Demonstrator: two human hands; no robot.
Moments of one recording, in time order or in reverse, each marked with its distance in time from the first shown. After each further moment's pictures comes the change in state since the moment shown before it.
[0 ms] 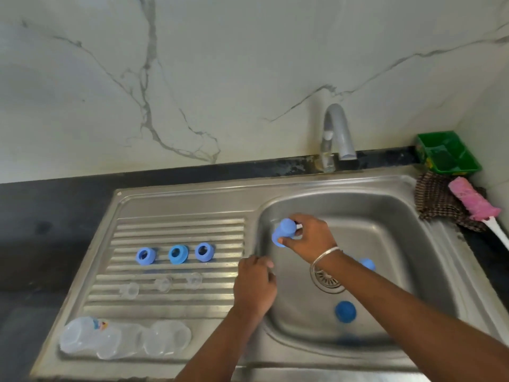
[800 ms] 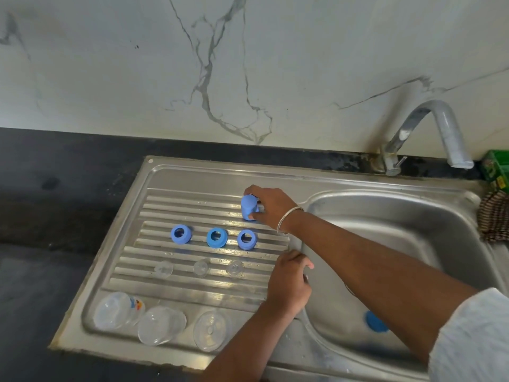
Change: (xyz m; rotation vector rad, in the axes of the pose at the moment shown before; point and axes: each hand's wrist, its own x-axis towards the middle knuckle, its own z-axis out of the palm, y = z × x) left_hand 0.012 -0.048 0.006 -0.297 0.064 0.161; right_hand 0.104 -0.094 0.141 -0.288 -0.390 -0.325
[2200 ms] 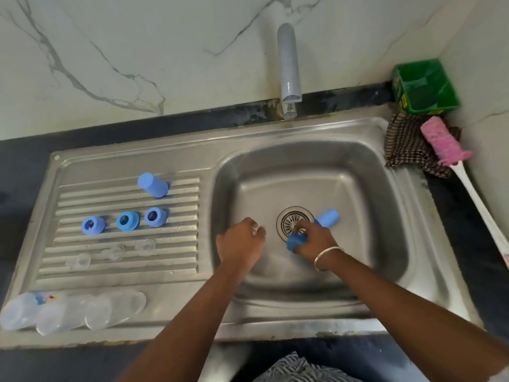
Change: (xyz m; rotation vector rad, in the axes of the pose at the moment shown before) left_hand 0.017 0.092 0.066 0.344 -0.208 -0.443; right_hand -0.277 0.190 0.006 0.335 0.084 0.721
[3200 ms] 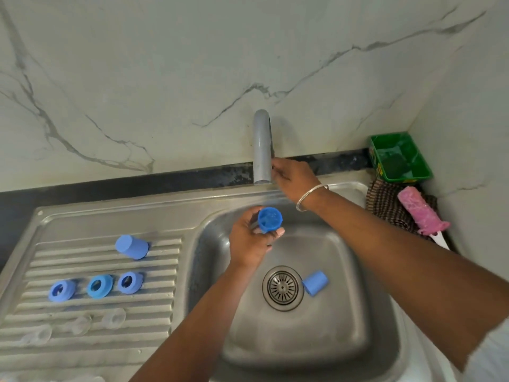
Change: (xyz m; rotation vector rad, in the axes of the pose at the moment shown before) left_hand 0.063 0.112 -0.039 -1.096 0.012 0.155; right_hand 0.096 -0.170 -0.179 0.019 0.273 -0.588
